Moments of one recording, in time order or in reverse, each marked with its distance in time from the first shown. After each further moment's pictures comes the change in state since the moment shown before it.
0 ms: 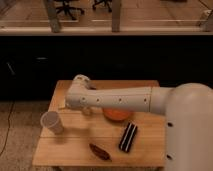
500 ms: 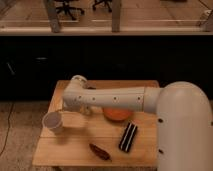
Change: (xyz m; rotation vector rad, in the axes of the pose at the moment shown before) arm -0.016 -0.017 0.024 0.011 -0.088 -0.017
